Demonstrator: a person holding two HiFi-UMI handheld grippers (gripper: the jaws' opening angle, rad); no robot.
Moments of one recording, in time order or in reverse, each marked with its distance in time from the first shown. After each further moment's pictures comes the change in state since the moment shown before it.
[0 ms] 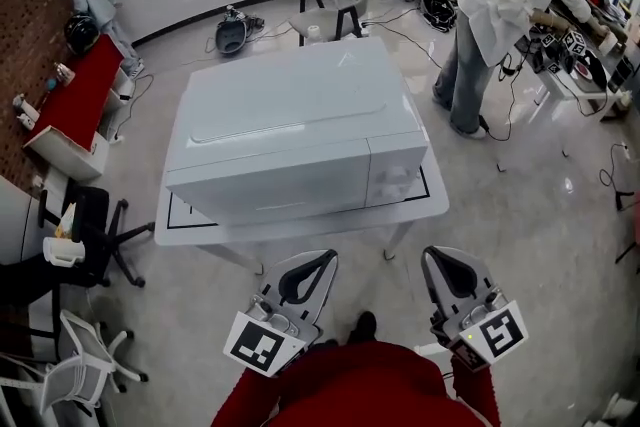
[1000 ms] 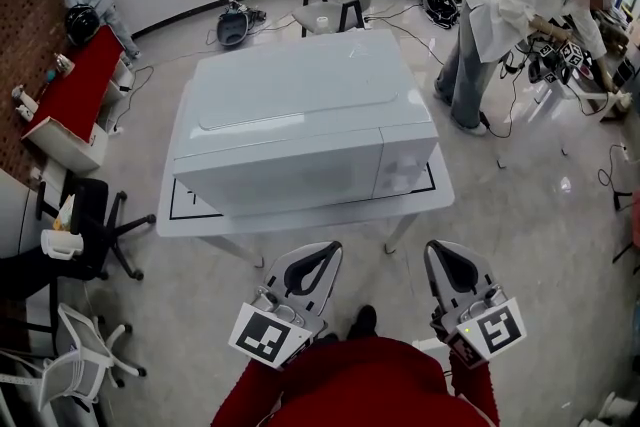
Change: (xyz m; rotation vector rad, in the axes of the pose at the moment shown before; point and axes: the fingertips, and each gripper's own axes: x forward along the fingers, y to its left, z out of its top) left arm -0.009 0.008 -0.006 -0.020 0.004 0.010; right arm 0.006 0.009 -0.011 -0.022 0.069 -0.059
